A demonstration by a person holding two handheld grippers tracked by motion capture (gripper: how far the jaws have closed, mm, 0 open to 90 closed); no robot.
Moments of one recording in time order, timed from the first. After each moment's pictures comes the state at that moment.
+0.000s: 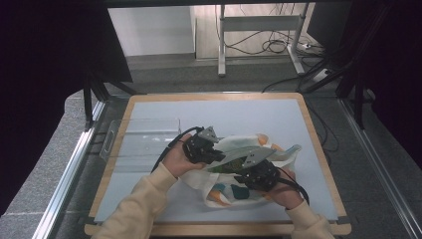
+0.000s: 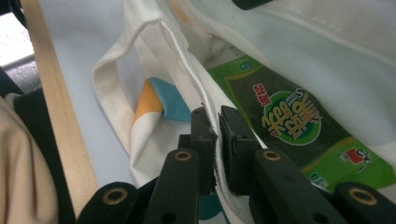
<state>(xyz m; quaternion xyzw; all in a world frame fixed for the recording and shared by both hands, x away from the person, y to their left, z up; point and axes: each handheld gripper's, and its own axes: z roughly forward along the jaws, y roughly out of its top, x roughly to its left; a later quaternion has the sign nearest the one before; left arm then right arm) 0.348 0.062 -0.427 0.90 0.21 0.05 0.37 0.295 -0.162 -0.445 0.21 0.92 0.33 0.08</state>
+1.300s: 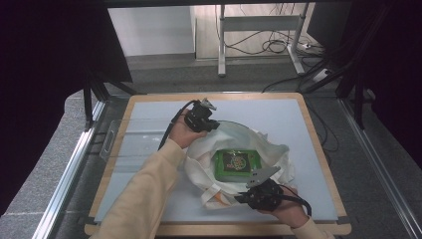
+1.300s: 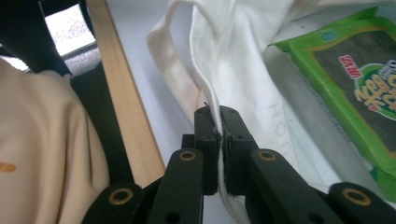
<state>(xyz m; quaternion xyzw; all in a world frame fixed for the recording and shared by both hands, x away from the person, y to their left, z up) 0.441 0.067 -0.426 0.87 0.32 0.12 0.36 0.257 -0.171 -0.464 0.18 0.92 0.35 0.03</state>
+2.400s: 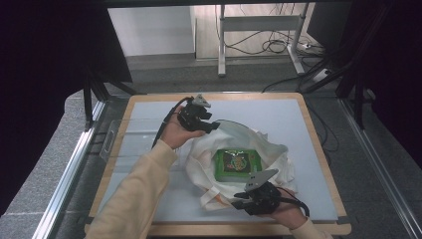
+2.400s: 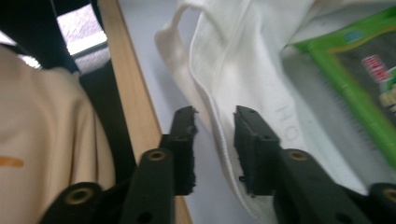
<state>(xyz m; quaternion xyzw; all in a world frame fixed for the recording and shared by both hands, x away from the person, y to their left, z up) 0.408 0.087 -0.397 0.86 0.29 0.14 0.39 0.256 -0.169 -0.472 0.17 0.92 0.36 0.02</state>
